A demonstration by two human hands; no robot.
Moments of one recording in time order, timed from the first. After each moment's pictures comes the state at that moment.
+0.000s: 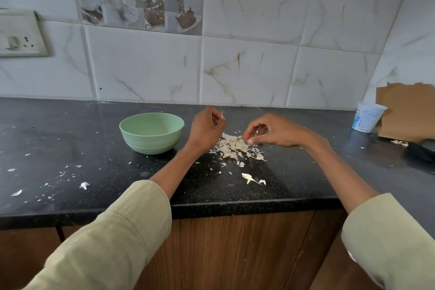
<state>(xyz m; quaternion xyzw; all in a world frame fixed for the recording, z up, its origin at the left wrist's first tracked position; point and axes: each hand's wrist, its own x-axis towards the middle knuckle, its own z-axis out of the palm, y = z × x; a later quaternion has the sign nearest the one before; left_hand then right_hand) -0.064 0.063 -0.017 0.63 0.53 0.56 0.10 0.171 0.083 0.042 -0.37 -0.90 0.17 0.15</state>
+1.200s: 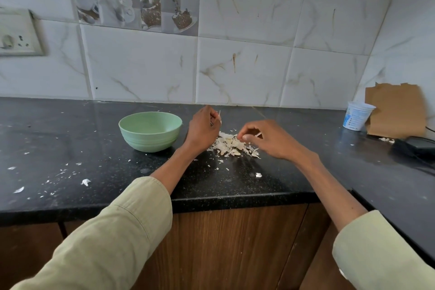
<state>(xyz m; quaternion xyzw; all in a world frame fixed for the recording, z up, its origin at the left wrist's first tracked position) -0.064 0.066 -0.020 0.64 0.55 0.53 0.06 0.162 0.047 0.017 -0.39 -0.88 0.10 0.25</state>
